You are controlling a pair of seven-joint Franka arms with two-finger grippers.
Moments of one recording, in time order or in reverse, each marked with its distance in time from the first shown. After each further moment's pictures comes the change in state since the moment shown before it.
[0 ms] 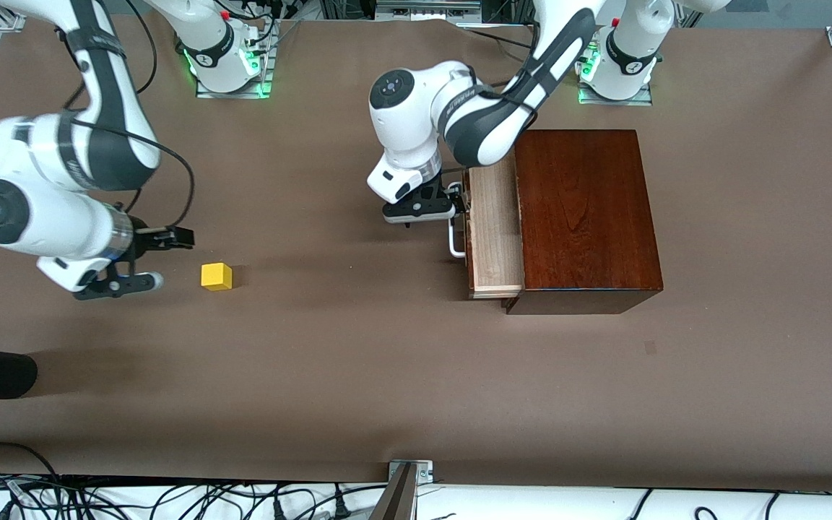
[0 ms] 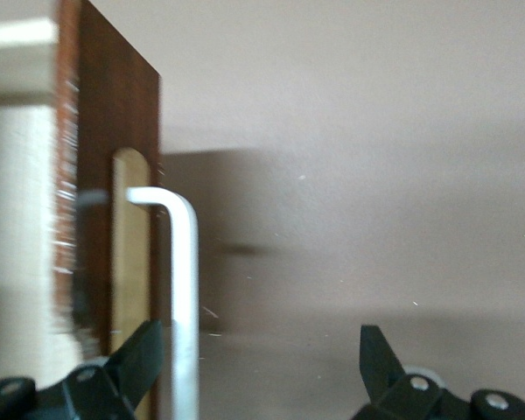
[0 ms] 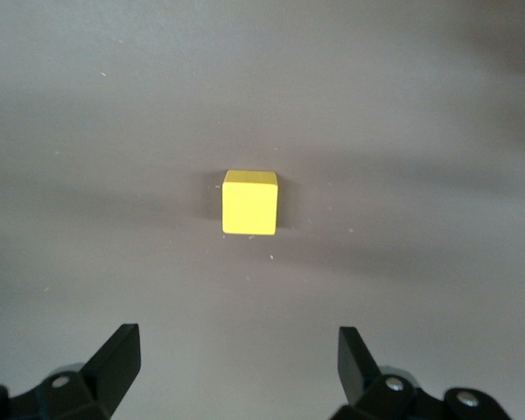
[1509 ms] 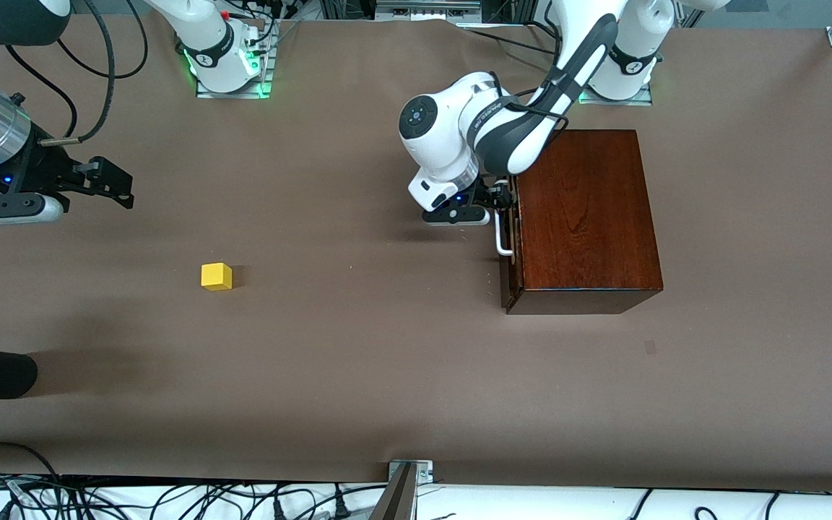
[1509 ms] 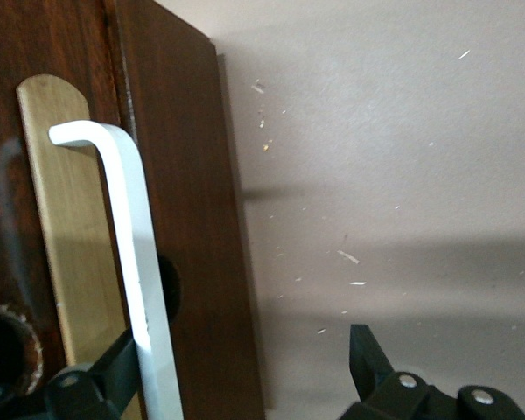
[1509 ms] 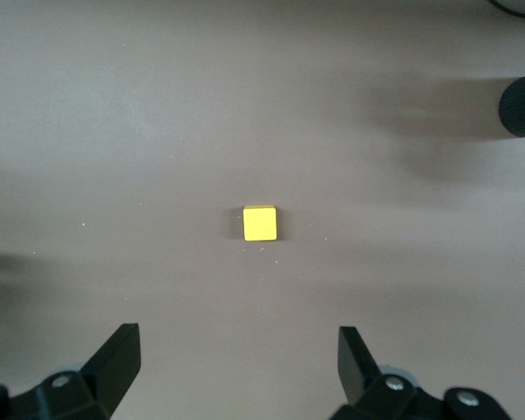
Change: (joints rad) left arm 0.066 -0.038 -0.009 -0.186 -0.001 -0.063 0.131; right arm 0.016 -0.228 -0.005 0.221 -0.001 -0.228 0.097
